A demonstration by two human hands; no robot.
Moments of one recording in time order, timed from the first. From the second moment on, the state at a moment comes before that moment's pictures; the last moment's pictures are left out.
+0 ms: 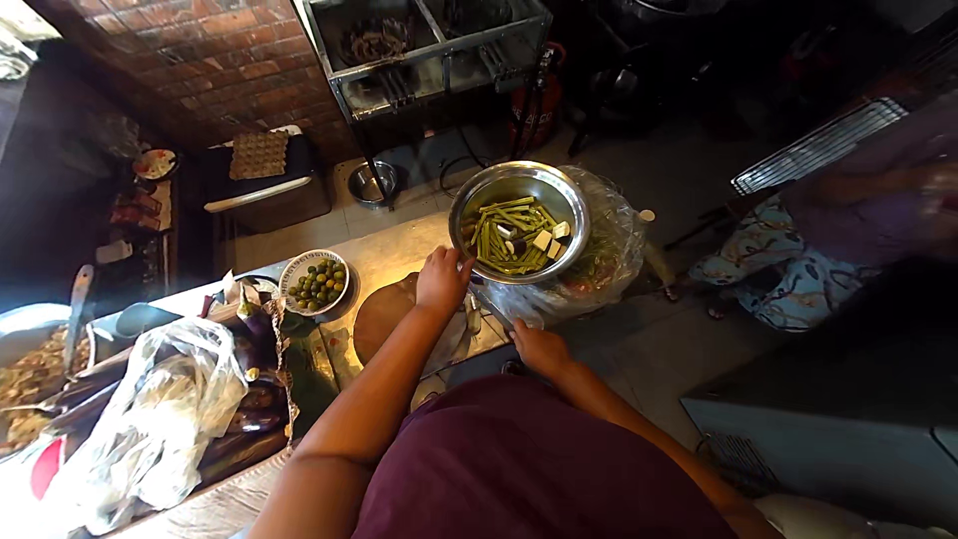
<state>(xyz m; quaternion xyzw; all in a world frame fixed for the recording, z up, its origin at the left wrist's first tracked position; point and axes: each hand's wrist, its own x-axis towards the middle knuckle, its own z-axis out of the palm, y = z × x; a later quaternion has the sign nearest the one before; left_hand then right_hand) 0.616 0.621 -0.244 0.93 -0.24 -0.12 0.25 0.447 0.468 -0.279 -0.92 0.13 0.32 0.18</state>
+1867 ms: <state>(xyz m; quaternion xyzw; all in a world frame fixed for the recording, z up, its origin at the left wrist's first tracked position) 0.537 0.702 -0.328 0.92 -0.10 -0.27 0.26 0.448 0.508 -0.280 -0.91 0.00 0.39 0.13</state>
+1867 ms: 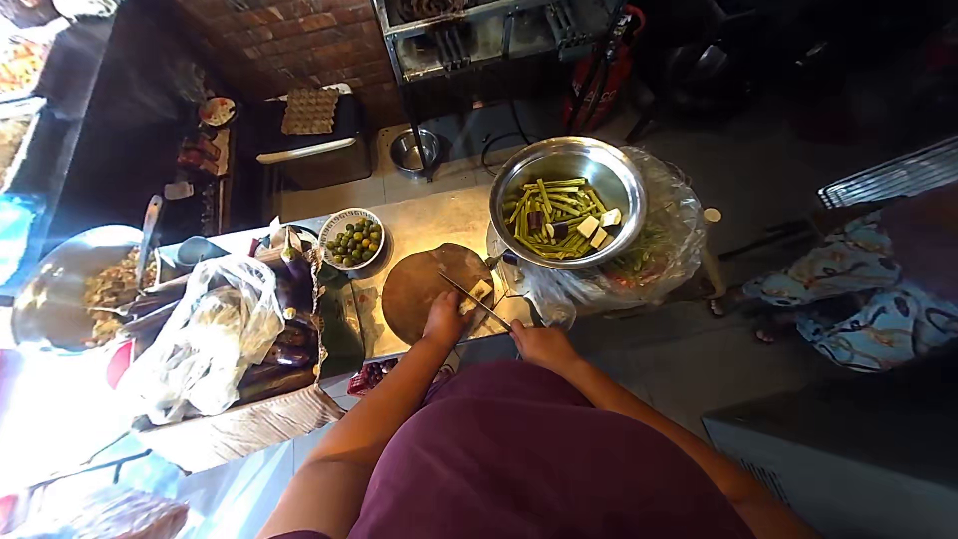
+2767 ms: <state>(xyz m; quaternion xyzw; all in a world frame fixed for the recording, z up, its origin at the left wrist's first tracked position) 0.522 0.721 -0.345 0.91 -0.10 -0.21 0.34 0.458 0.539 -0.271 -0.91 0.00 0.40 0.09</state>
